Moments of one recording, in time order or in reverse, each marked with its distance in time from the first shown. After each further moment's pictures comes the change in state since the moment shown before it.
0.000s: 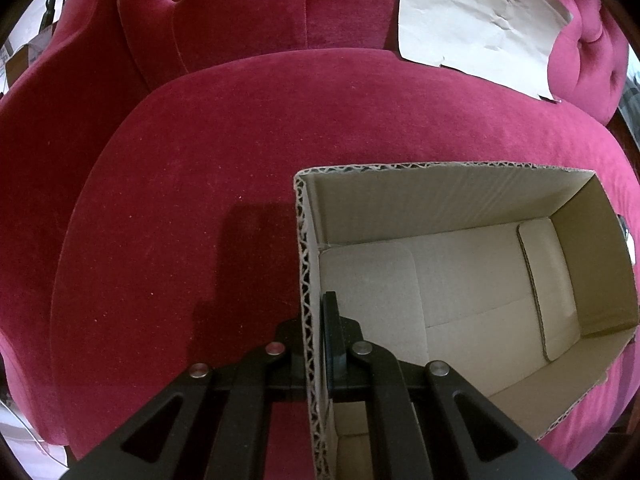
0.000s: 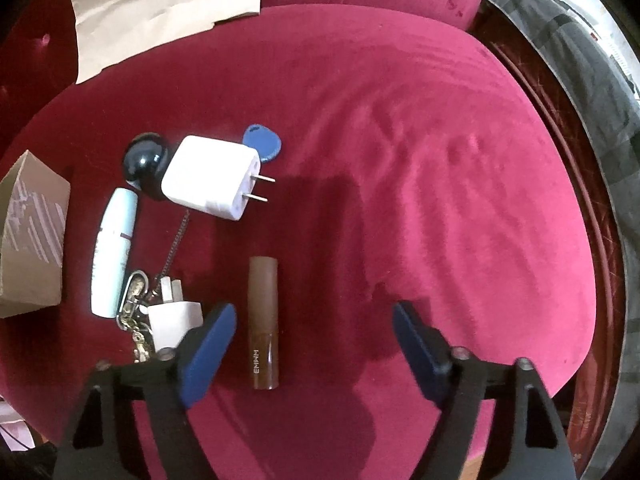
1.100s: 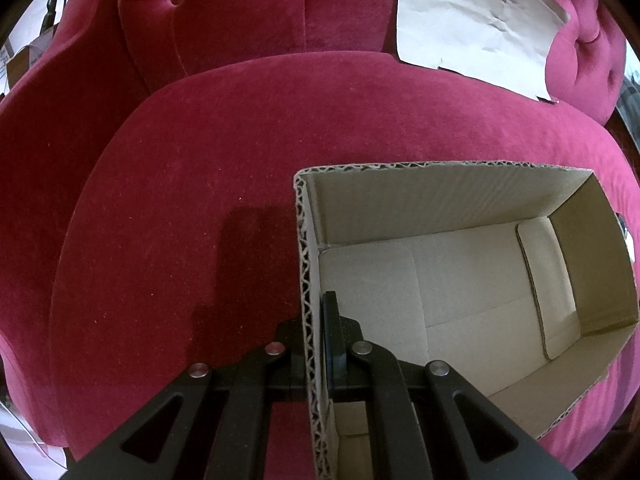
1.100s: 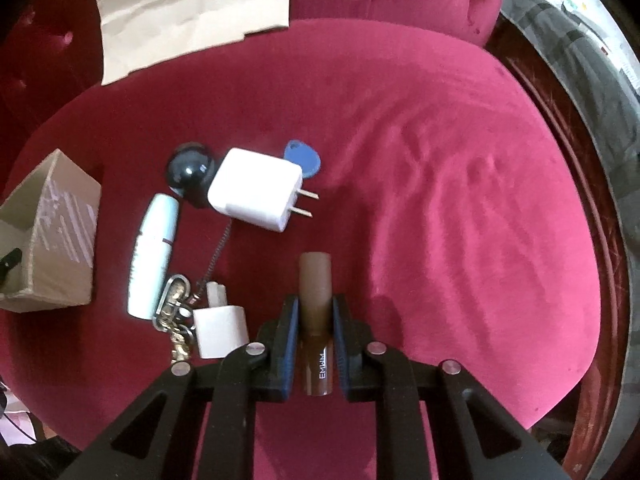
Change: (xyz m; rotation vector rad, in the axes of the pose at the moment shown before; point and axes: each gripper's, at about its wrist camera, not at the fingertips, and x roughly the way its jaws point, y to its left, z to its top) left arm -0.001 -0.002 -0.004 0.004 -0.016 0.002; right arm -0.025 0.020 0.000 -0.036 -0.044 0.053
